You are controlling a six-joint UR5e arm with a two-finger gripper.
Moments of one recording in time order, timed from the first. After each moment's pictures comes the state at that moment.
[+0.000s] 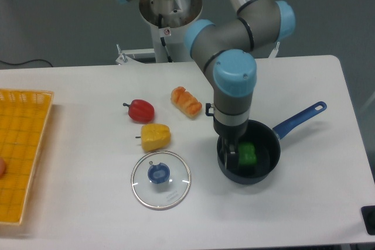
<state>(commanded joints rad) 2.46 -1.93 -1.54 -1.09 1.54 1.98</state>
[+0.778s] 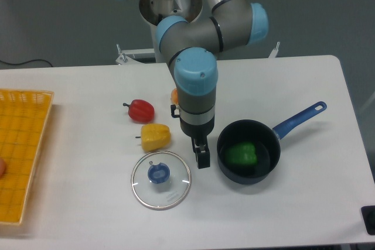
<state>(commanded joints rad) 2.37 -1.93 -1.58 -1.08 1.54 1.60</state>
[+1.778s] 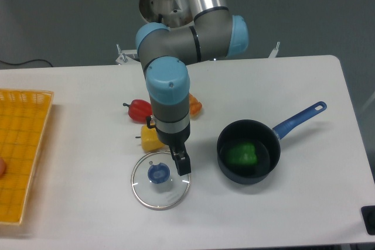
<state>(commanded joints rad) 2.30 -1.98 -1.54 -1.07 1.55 1.63</state>
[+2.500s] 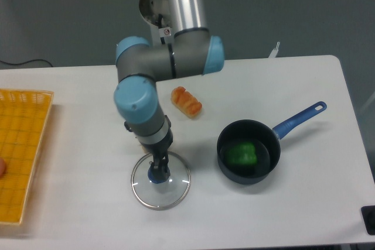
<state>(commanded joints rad) 2.18 -2.08 -1.55 -1.07 1.77 1.74</state>
